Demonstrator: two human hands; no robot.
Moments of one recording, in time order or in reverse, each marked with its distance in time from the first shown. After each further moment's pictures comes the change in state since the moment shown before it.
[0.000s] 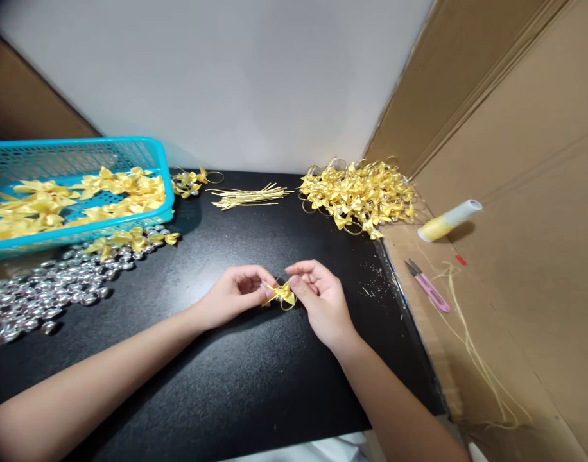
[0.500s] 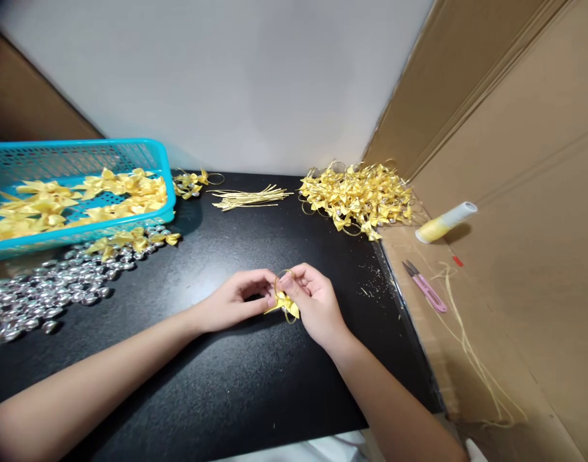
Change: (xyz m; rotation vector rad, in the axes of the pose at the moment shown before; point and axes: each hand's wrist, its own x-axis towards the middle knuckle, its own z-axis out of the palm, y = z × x) left_hand 0.001 -0.003 -0.004 0.151 -0.202 0.209; right_hand 0.001 0.002 0.010 0.149 -0.043 0.063
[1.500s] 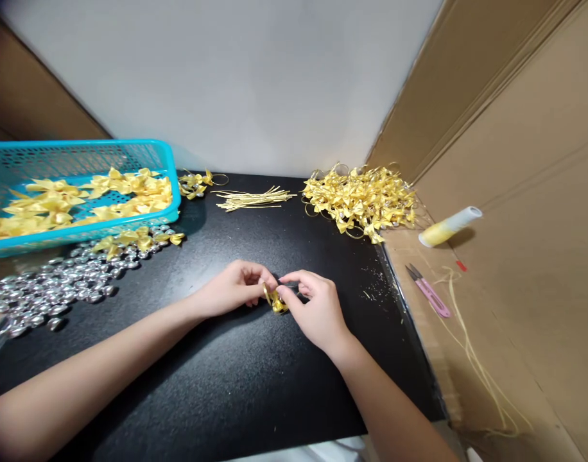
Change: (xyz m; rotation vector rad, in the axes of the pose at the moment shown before) left_hand 0.009 0.010 -0.012 0.088 0.138 -0.412; right_hand -0.001 -0.006 -0.002 -0.752 0.023 -0.166
